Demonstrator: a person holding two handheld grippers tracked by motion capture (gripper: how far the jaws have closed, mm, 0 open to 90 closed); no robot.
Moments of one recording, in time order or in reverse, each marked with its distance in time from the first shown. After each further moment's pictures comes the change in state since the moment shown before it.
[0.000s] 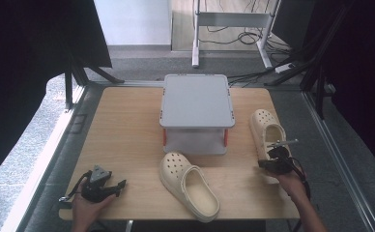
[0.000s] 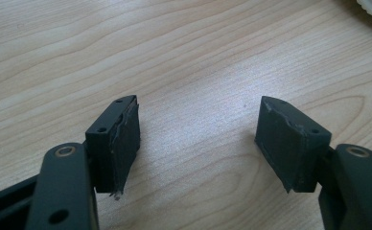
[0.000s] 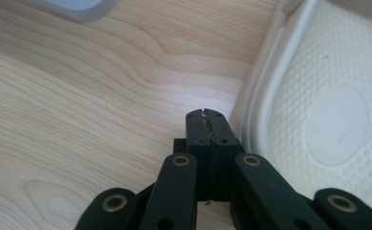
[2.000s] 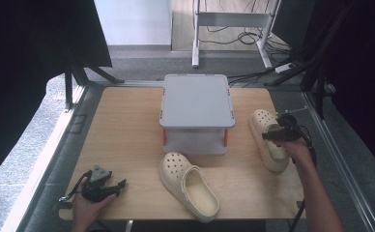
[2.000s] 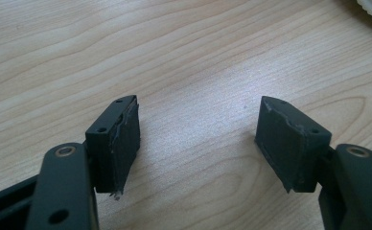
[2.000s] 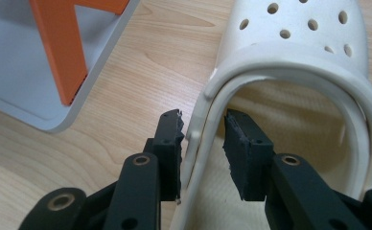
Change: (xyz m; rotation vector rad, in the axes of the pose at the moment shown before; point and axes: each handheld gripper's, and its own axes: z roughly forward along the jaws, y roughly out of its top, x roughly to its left) left arm 0.000 0.001 0.000 0.003 0.000 0.004; right arm -0.056 0.085 -0.009 -0.024 0.013 0.076
